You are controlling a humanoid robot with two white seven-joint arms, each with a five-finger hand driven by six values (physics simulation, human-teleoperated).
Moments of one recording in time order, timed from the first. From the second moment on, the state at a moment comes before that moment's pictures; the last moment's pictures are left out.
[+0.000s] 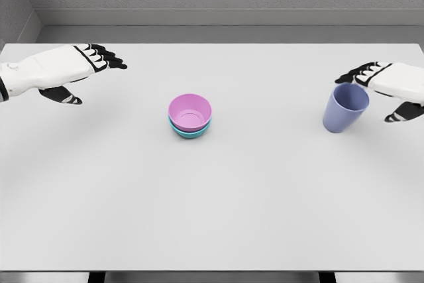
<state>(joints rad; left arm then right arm) -0.63 0.88 -0.55 -1.42 -0.43 -0.61 -0.39 -0.44 -1.08 0.41 -1.62 0.27 -0.39 0.52</state>
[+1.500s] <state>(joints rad) -0.63 0.87 -0.55 -1.43 -0.43 -0.61 -0.39 -0.62 -0.96 0.65 -1.43 0.28 -0.42 0.52</state>
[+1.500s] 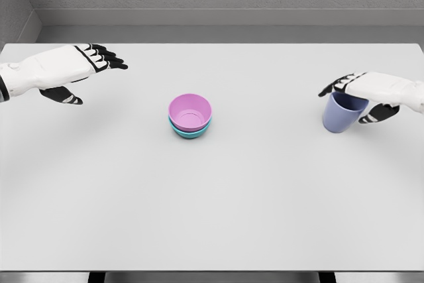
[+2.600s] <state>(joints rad) -0.63 0.87 -0.55 -1.43 -0.43 -0.61 -0.39 -0.65 -0.98 0.58 -1.55 0.28 -0.45 0.53</state>
